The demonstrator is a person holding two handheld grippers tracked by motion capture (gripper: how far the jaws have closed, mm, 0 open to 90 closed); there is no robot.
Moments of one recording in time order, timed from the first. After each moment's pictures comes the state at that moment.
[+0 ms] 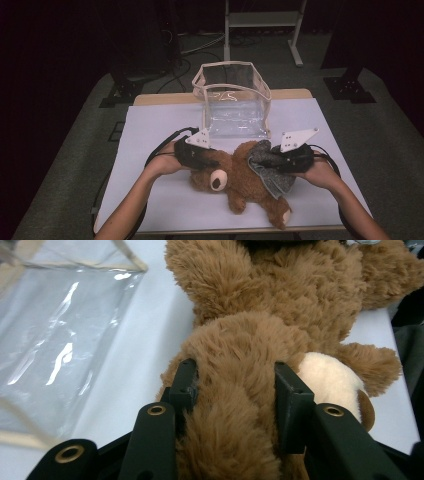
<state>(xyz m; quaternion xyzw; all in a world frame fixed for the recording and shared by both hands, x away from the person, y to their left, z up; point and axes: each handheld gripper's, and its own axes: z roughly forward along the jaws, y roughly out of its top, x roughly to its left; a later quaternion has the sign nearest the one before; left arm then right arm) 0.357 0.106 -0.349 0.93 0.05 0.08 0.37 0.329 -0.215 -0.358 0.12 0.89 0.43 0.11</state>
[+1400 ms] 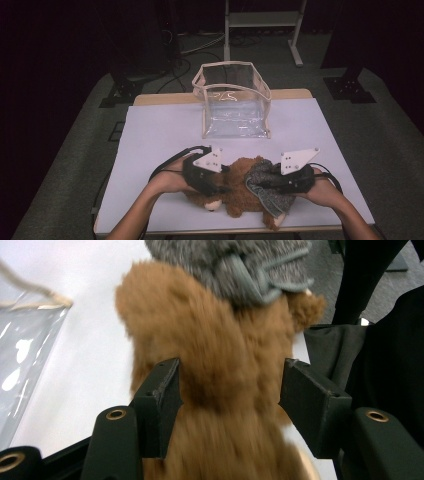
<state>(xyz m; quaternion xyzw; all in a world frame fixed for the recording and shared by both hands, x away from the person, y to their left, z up) 0.303 0.068 -0.344 0.93 -0.03 0.04 0.37 0.284 -0.208 -0.371 0.08 0.89 0.44 0.08</state>
